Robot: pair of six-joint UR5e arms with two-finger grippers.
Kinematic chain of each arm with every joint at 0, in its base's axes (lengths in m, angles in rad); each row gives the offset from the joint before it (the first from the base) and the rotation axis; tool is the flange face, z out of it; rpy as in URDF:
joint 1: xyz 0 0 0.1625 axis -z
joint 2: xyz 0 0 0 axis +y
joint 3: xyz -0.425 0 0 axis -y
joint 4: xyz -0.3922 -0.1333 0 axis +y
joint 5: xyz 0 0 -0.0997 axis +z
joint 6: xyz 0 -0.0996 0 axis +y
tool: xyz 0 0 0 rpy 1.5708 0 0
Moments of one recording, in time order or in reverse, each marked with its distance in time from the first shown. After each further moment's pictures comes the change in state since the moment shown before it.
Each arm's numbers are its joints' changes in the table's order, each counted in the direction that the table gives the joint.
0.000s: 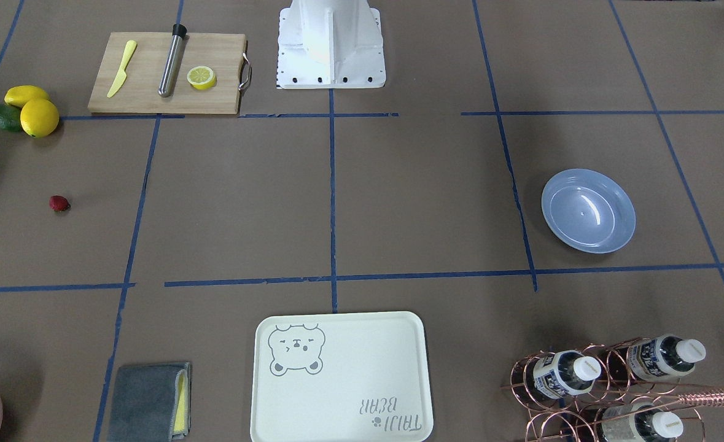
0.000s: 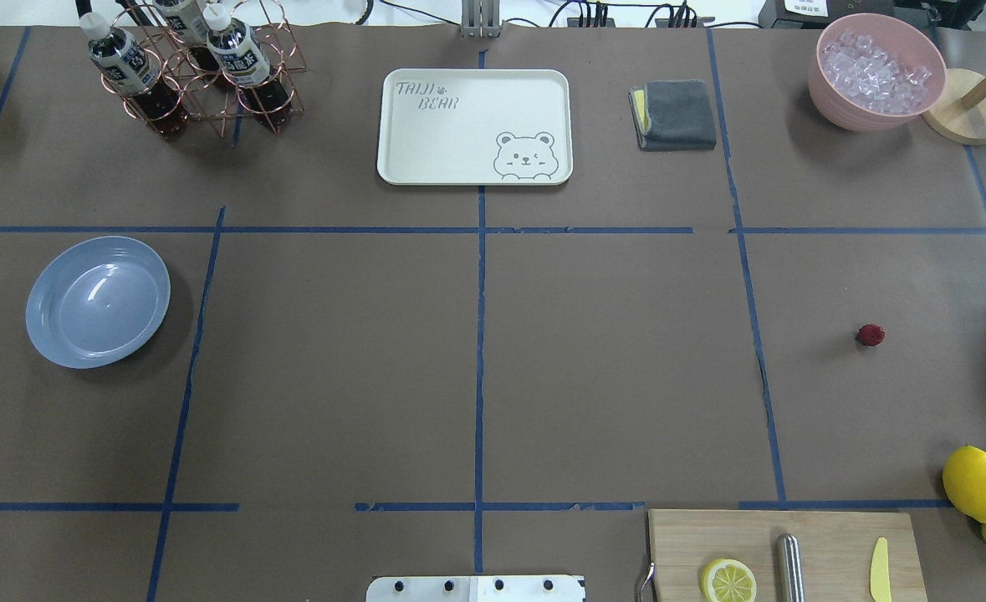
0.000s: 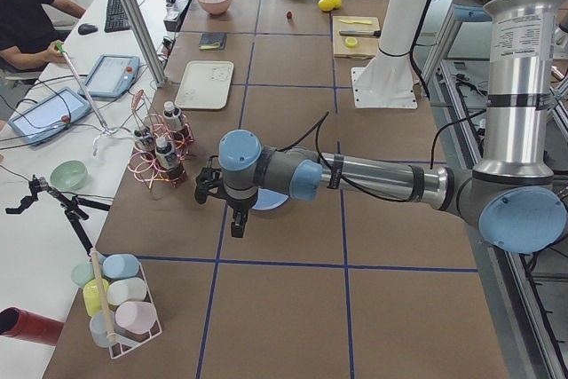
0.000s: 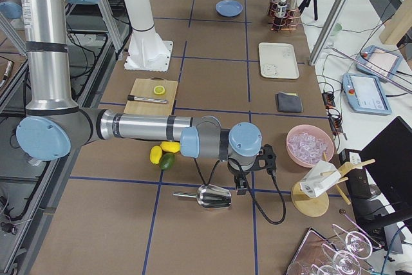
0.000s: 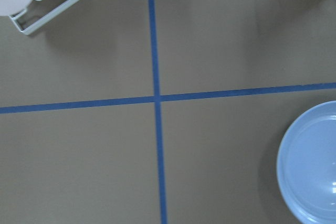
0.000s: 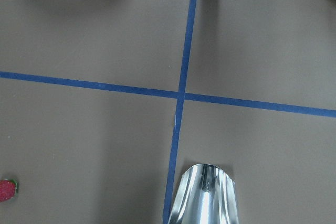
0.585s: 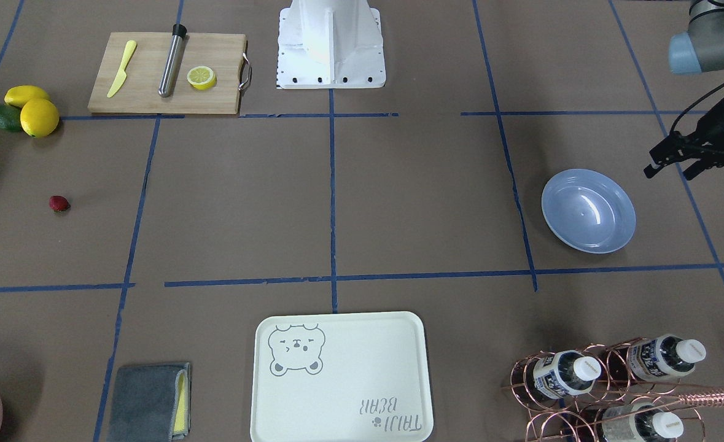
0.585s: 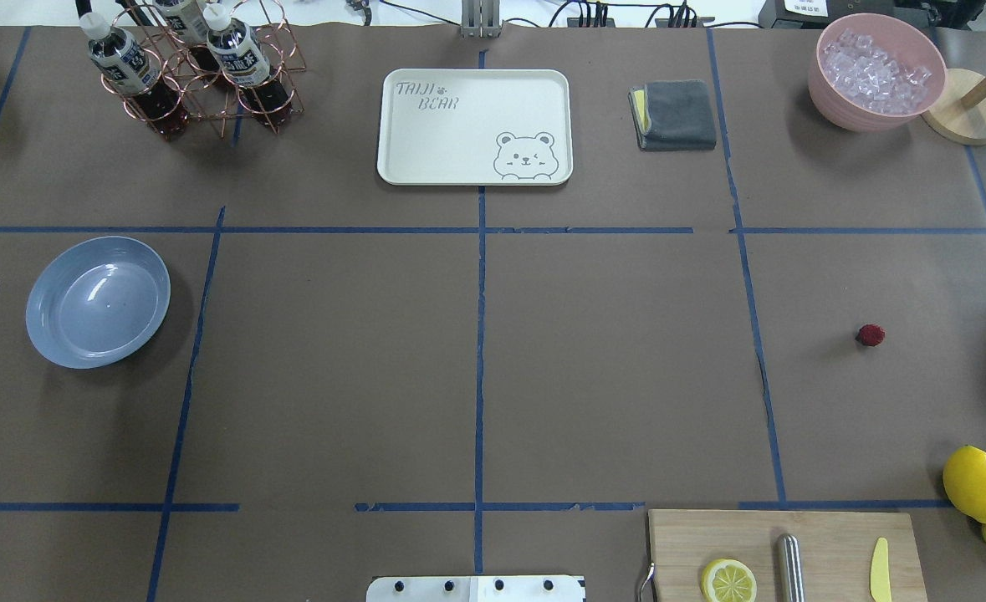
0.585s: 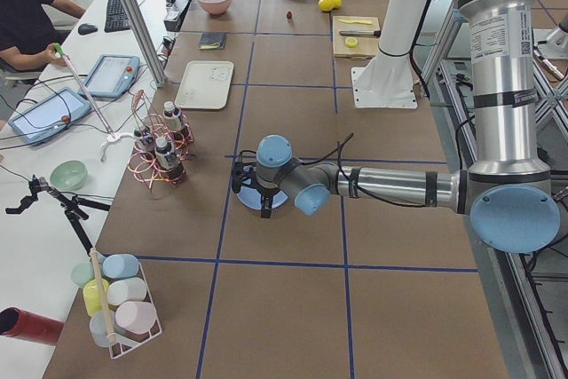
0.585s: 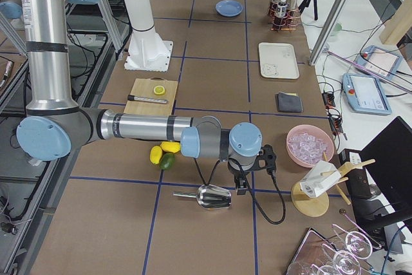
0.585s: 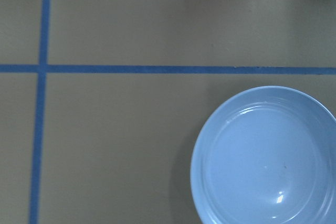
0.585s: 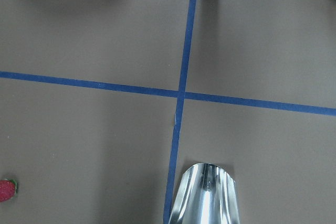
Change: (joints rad) left arm -0.337 -0.091 0.066 0.545 -0.134 0.555; right arm 0.004 0.000 -0.002 0.000 0.000 -0.002
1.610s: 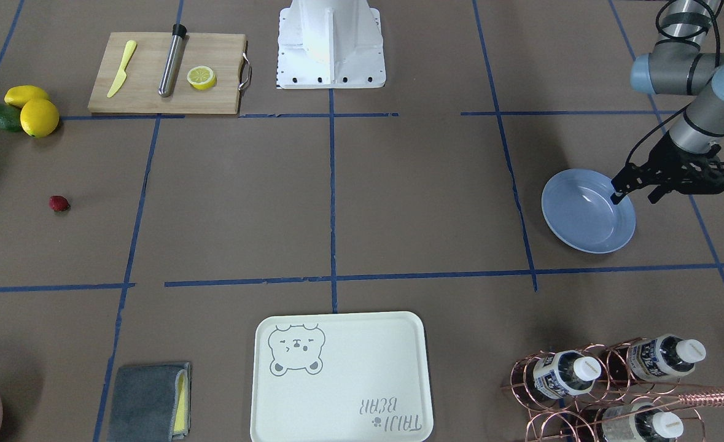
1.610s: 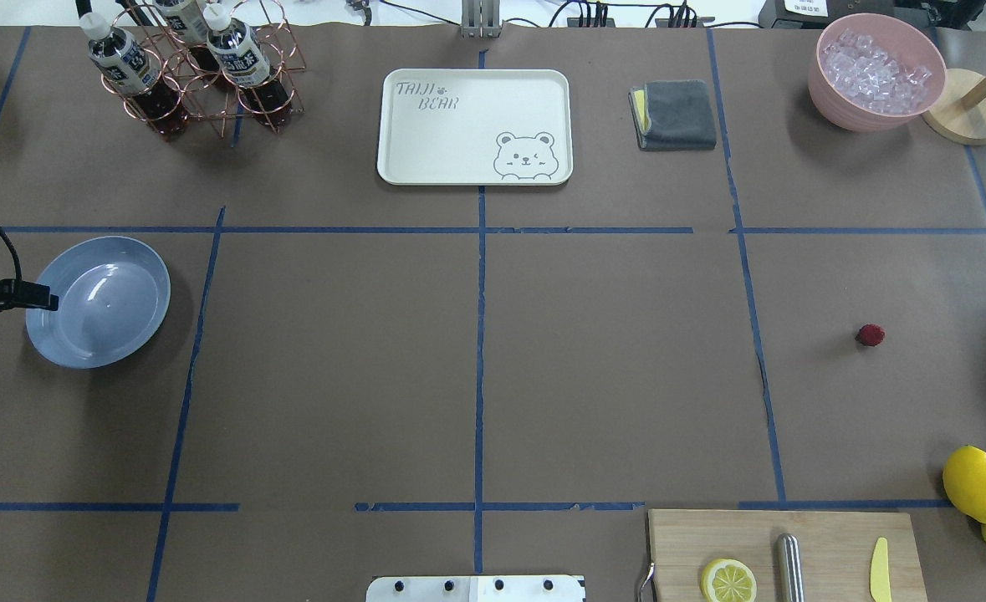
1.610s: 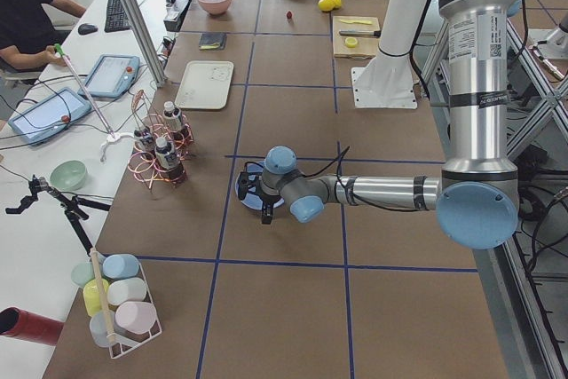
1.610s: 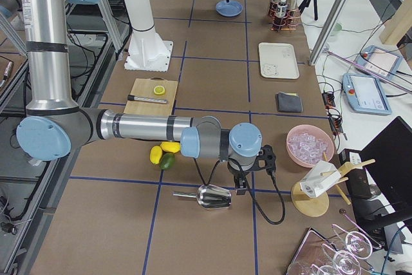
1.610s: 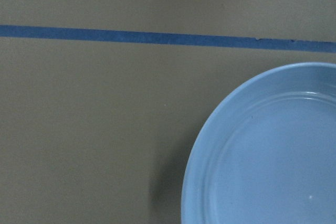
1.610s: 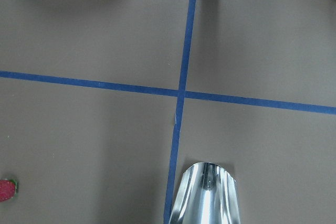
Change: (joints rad) left arm -0.138 0.061 0.128 0.109 -0.178 0.111; right arm 0.001 0.001 0.000 0.001 0.000 -0.002
